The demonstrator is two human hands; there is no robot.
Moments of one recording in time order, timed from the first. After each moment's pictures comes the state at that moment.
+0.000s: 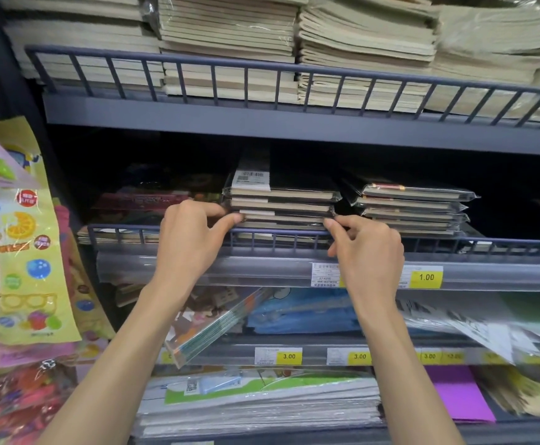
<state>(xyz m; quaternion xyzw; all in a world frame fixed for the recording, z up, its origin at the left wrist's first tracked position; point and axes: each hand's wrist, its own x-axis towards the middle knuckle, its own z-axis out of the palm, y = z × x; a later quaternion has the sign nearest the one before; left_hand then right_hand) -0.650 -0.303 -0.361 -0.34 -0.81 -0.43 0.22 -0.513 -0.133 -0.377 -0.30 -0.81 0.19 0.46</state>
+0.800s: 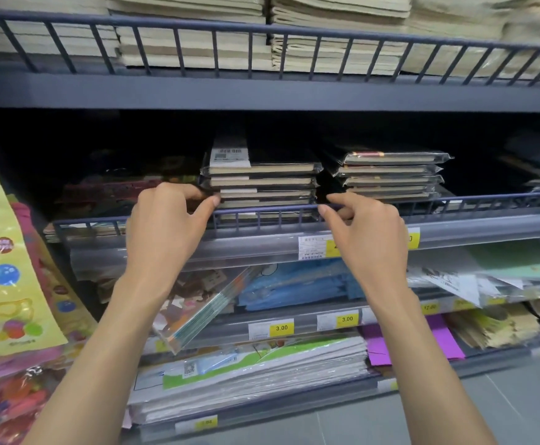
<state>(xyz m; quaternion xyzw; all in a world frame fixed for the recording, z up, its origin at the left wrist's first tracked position) -0.642 -0.314 -0.356 -0.34 -0.83 -0.37 0.23 -0.484 -0.139 -0.374 -0.33 -0.84 0.11 0.42</state>
